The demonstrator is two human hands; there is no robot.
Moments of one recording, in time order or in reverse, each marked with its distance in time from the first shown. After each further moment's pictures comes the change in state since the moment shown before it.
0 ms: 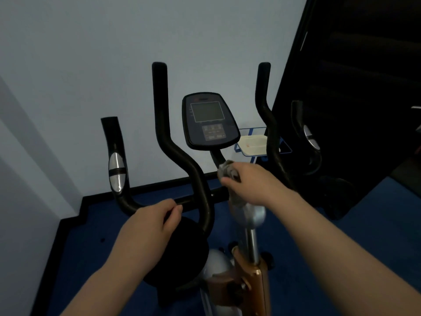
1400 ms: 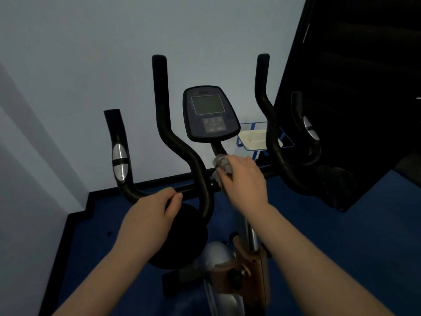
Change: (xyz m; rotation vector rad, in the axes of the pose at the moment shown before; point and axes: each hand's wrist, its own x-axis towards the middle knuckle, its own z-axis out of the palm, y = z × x) left_hand -0.005 0.006 0.002 0.036 0.057 -0.015; right_hand -0.027 -0.021 0.037 0.106 0.461 -0.114
